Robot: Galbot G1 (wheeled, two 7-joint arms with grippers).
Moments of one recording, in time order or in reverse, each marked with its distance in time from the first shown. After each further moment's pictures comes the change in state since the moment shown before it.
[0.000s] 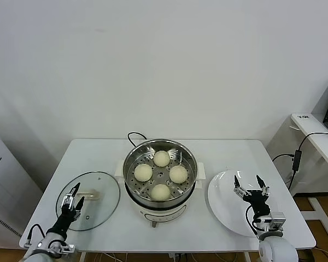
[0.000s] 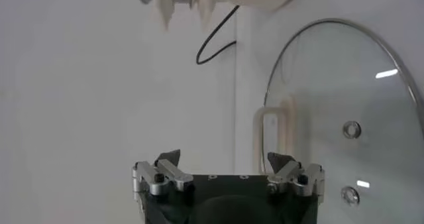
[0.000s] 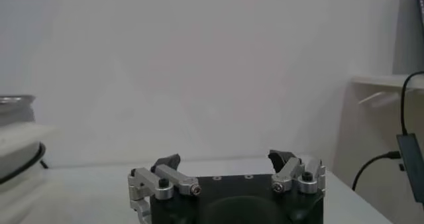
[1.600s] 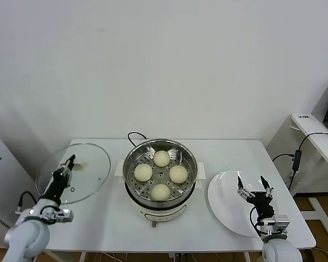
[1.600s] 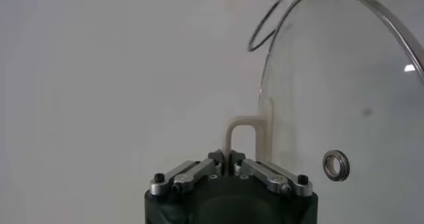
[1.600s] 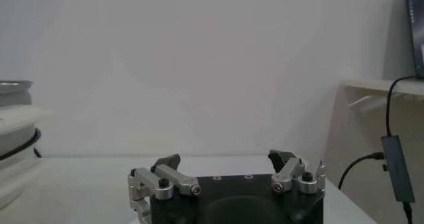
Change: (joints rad) left arm -0.129 0.100 -0.002 -0.186 -0.120 0.131 0.147; right arm -0.015 0.013 0.037 0.013 -0.041 0.019 -0.020
